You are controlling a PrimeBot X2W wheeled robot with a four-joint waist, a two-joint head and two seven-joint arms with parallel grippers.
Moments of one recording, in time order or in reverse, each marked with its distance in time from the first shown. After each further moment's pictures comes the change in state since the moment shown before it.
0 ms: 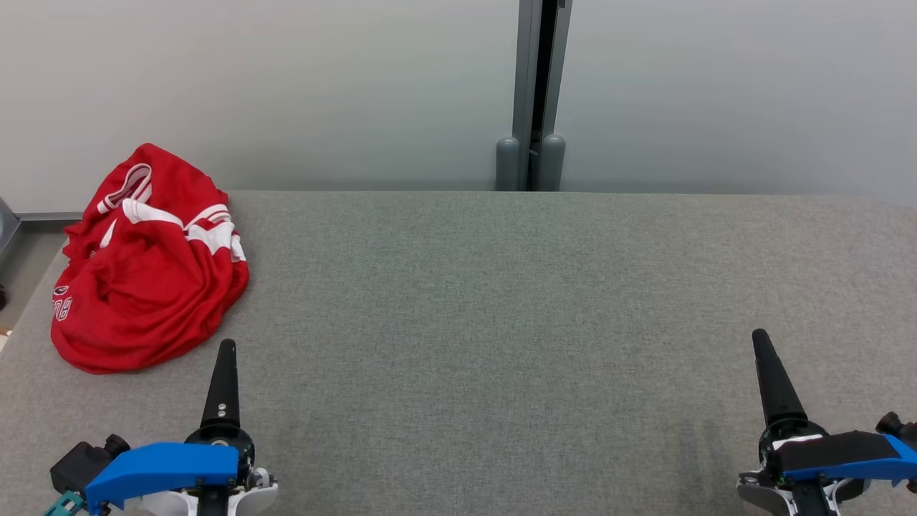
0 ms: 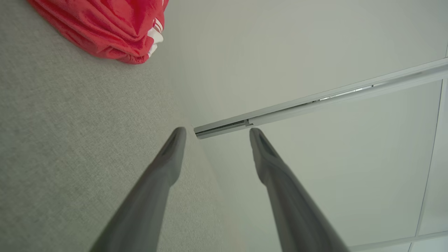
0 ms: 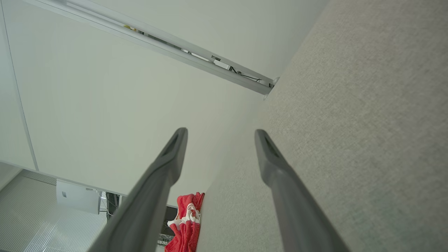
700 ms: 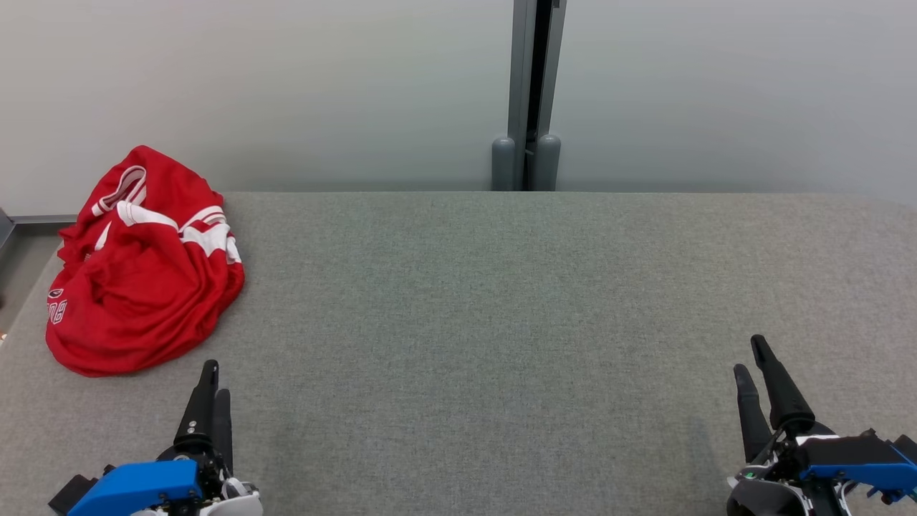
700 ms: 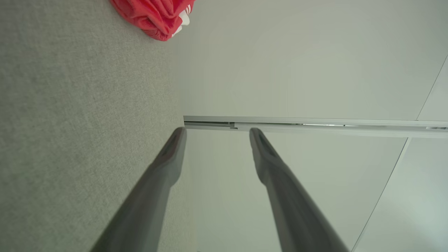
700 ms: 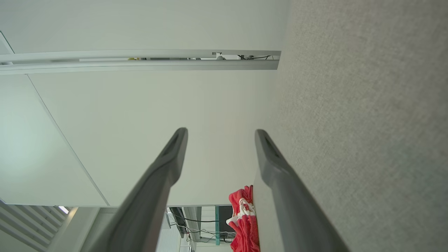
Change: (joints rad) left arm -0.002 0.000 0.072 0.083 -0.287 -0.039 0.091; right arm -0.020 0.001 -0.004 0.062 0.381 0.000 0.093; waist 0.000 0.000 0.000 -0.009
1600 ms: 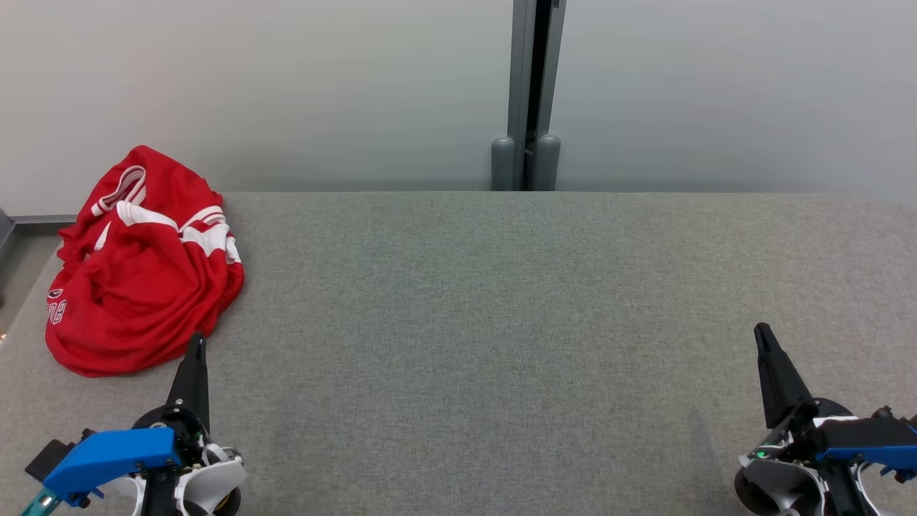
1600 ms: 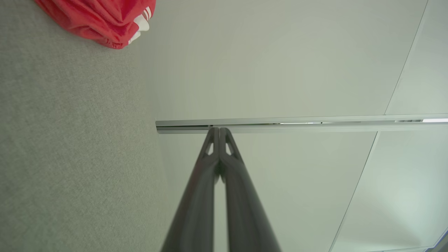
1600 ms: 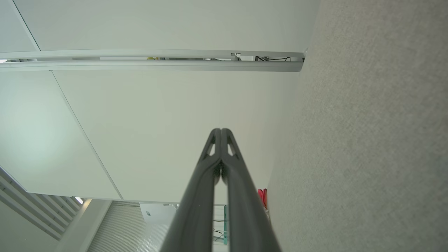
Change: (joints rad) left arm -0.061 0.009 0.028 -0.037 -0.007 -0.001 0.027; right arm -0.025 -0.008 -0.022 -0.044 0.011 0.002 0.025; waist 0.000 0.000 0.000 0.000
